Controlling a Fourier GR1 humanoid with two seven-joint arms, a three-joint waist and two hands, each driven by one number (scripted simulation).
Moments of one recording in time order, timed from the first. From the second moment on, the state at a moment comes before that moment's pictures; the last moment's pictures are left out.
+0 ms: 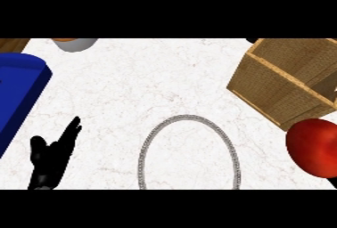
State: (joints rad) left arm 0.11 0.33 -0.13 -1.52 0.19 0.13 0.21; right arm -0.21 -0.95 0.01 -2.16 -0.32 -0.02 0.28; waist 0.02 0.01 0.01
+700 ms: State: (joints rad) left arm 0.07 0.31 -0.14 -1.48 0.17 0.11 0.21; right arm -0.51 -0.91 -0.01 -1.53 -0.48 0.29 0.16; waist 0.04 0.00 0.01
